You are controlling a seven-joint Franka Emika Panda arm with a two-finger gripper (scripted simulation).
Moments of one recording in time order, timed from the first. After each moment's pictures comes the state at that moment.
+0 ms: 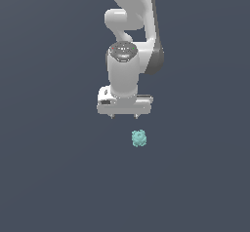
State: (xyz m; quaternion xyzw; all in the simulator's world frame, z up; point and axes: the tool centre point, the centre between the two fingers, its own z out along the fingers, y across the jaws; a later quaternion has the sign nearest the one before) arm 0.002 -0.003 0.167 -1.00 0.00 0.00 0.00
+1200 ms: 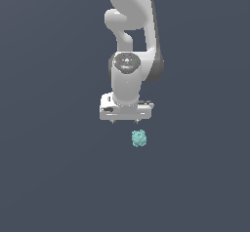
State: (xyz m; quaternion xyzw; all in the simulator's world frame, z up) arm 0.011 0.000 0.142 -1.00 -0.02 0.00 -0.01
